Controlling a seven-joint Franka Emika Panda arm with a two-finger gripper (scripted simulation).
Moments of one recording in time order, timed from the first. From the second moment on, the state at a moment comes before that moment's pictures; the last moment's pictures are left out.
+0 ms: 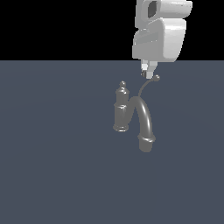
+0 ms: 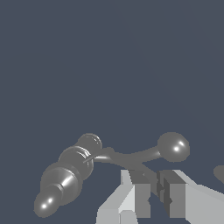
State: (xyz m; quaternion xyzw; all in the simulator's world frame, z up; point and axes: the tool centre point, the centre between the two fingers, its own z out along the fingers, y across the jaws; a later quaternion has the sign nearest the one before) arm -0.058 -0.099 0.253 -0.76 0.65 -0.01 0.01
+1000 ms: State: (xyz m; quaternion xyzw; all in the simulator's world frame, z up) arm -0.008 -0.136 0.253 -0.76 0.65 -0.01 0.01
